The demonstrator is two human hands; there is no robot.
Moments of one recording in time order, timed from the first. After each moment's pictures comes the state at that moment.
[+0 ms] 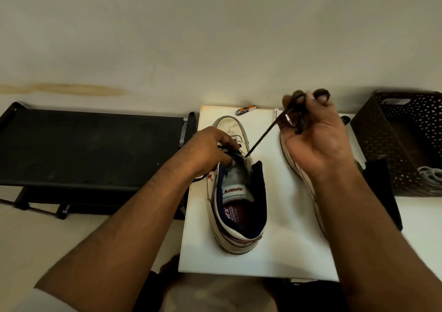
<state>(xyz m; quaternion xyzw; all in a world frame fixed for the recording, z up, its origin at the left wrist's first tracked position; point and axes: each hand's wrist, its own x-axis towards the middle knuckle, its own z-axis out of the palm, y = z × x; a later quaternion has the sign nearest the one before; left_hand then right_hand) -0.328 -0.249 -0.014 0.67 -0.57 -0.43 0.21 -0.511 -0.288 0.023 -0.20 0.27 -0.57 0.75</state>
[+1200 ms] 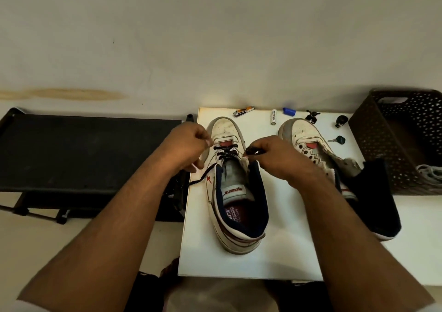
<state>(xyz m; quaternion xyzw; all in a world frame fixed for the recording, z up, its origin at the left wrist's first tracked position) -0.306 -0.247 -0.007 0.73 -0.47 -0.44 0.23 -0.499 -0.285 -0.015 -0.70 0.56 -0.08 0.44</state>
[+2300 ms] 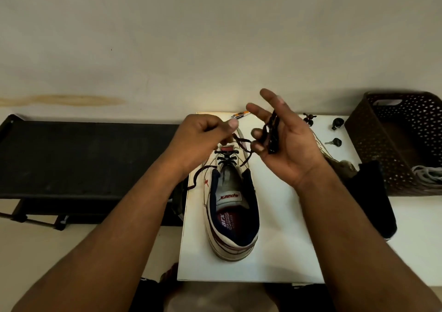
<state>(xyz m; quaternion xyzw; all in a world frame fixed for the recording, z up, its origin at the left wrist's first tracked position) -0.299 -0.232 0.020 0.63 -0.53 -0.40 0.41 -0.464 -0.274 0.013 -0.32 0.35 -0.43 0.77</state>
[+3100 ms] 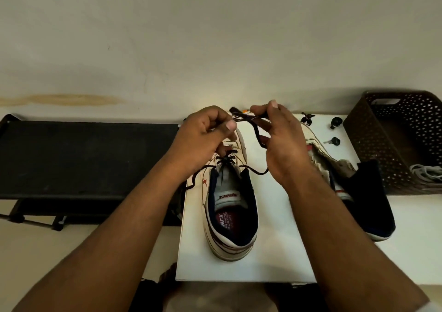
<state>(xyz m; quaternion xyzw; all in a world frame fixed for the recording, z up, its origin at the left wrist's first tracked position) -0.318 -0.241 0.018 0.59 -0.54 -0.41 0.45 -0.464 -0.282 0.010 -0.41 0.46 -0.50 0.61</state>
